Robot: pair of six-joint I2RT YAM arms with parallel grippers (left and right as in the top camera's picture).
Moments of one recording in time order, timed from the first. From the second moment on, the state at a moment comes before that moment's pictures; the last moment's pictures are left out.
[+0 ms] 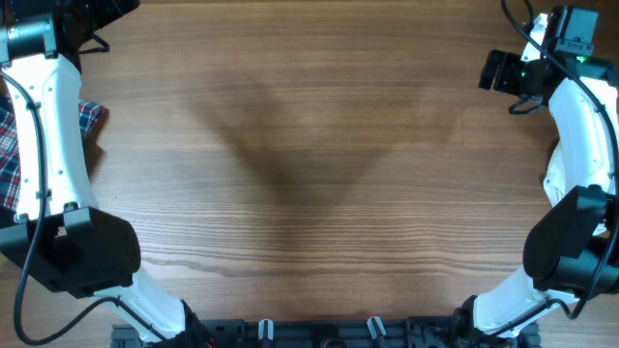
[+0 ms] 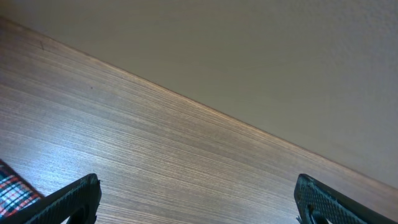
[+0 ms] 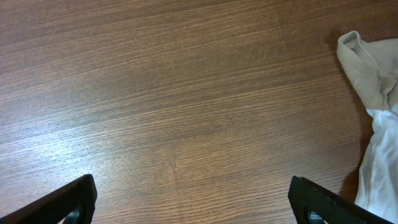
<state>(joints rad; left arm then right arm) 0.23 1.90 1.98 -0.72 0.17 -0.29 -0.23 1.84 1.56 -0.74 -0.03 0.03</state>
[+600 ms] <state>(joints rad) 0.23 1.90 1.98 -0.72 0.17 -0.29 0.09 0.82 1.51 -0.76 0.01 -0.04</state>
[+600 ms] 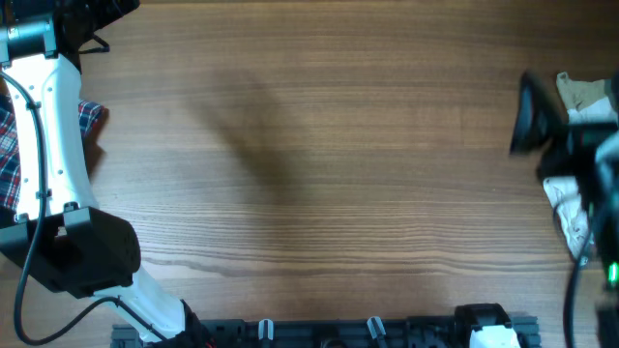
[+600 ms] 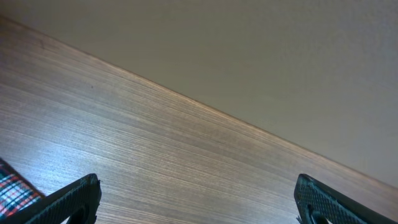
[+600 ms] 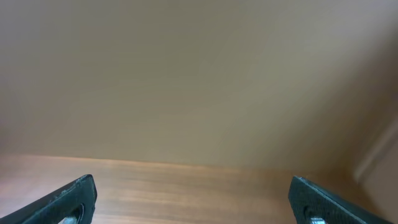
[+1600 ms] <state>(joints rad) 0.23 1.90 1.98 -0.73 0.17 -0.29 0.12 0.02 0.01 0.09 0.03 0.16</state>
